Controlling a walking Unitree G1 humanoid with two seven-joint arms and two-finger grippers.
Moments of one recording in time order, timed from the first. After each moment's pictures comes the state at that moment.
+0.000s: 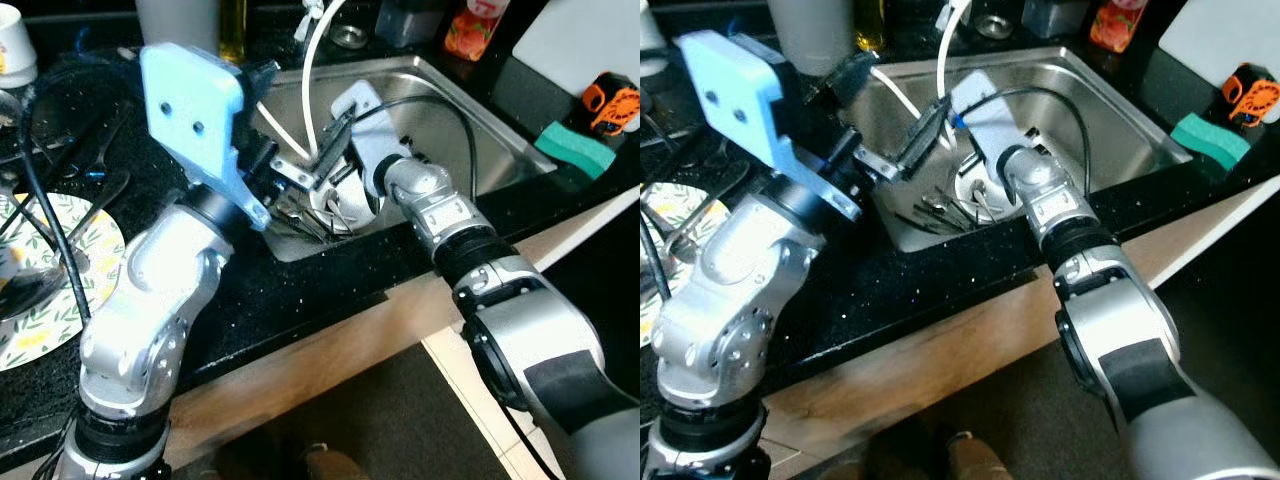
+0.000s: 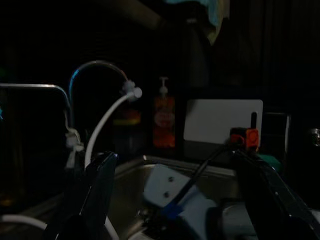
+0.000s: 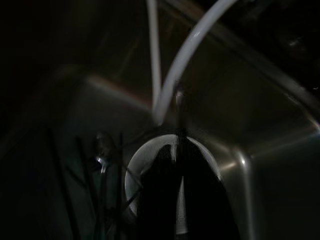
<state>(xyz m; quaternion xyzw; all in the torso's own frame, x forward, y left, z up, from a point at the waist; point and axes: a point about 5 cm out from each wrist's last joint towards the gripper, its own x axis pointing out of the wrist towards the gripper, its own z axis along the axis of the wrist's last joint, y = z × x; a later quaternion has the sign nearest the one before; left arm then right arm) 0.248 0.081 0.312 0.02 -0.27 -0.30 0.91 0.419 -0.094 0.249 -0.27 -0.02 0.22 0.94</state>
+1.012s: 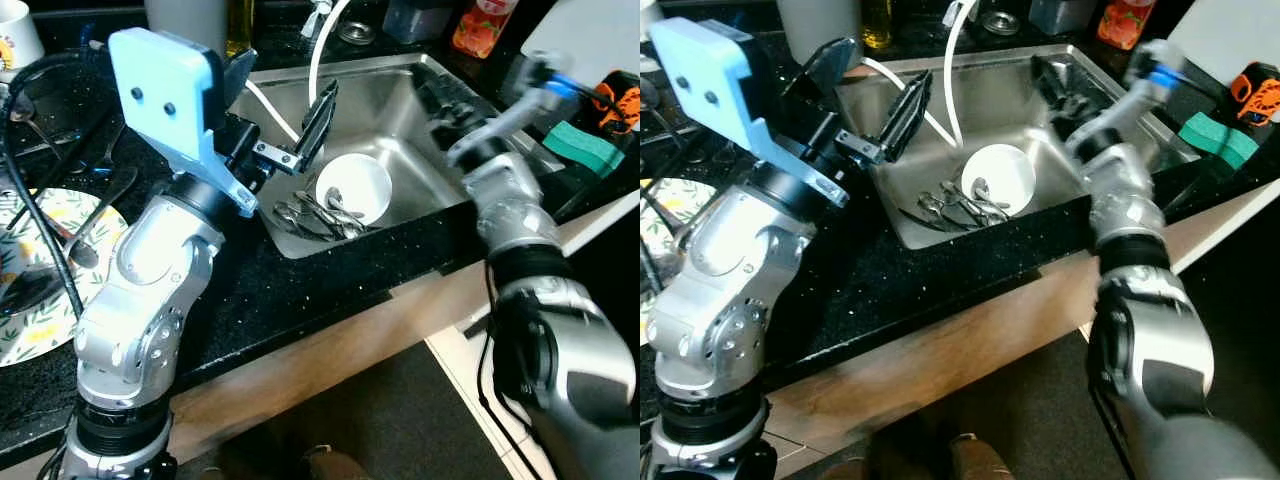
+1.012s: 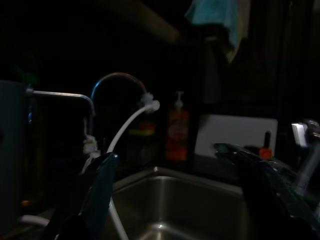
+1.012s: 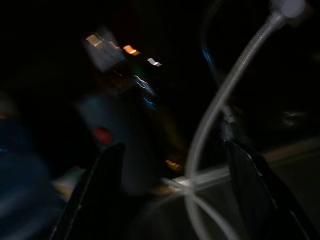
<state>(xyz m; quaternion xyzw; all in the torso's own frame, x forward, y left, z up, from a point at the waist) 0.255 0.097 0.322 -0.02 -0.29 -0.29 0.91 0.385 -0.207 0.286 0.31 -0.27 0.30 0.86</state>
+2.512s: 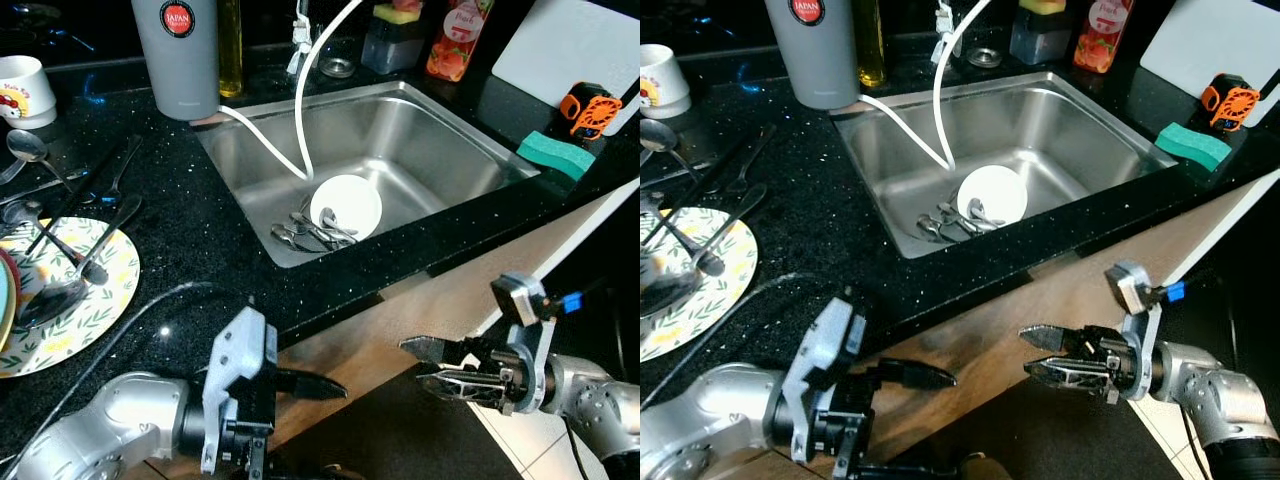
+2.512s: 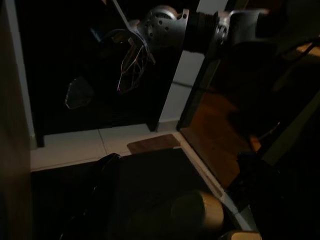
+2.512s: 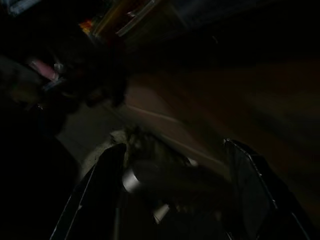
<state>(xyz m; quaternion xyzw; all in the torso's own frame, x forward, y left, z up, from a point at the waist) 0.166 0.103 0.162 0.00 0.13 -0.71 0.69 0.232 -0.235 0.116 0.21 0.20 0.62 0.73</state>
